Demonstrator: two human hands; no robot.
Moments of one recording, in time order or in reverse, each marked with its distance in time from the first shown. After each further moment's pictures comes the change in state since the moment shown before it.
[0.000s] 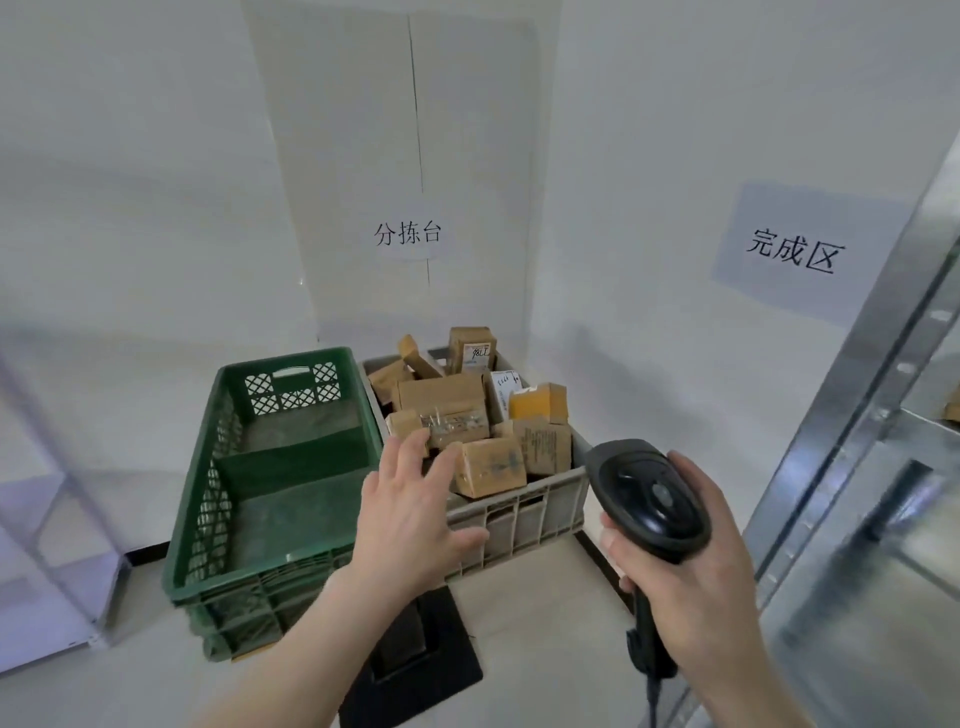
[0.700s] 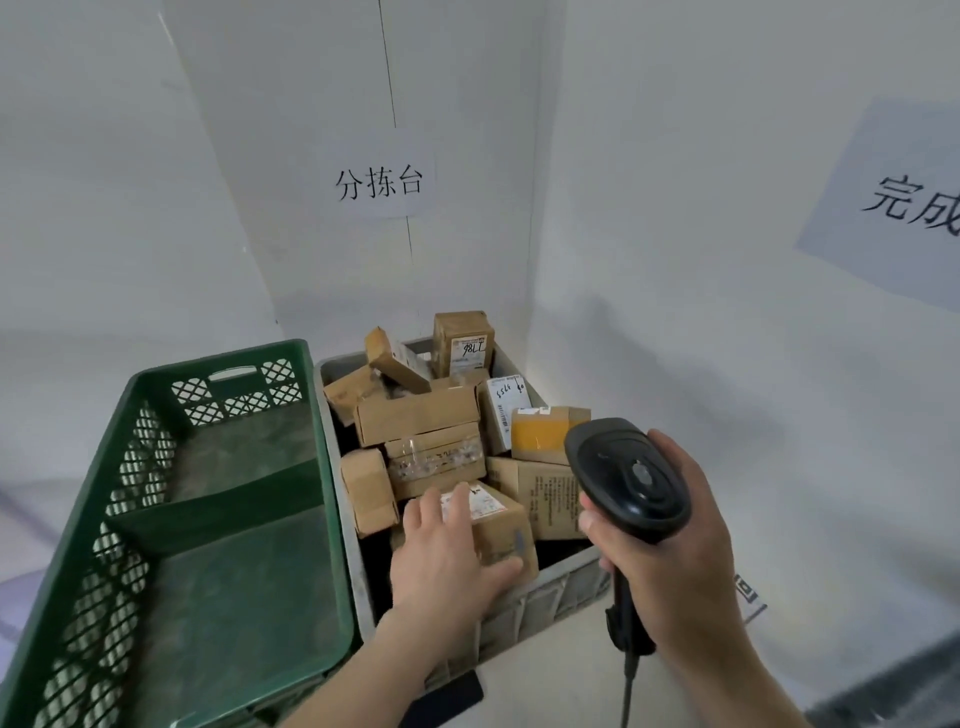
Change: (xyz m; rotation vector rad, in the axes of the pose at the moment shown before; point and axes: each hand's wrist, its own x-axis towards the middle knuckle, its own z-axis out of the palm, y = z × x) left_hand 0.183 -0.015 0.161 -0.133 -0.260 -0.224; right_hand 0.207 0.070 0.089 0.014 -0.074 0.000
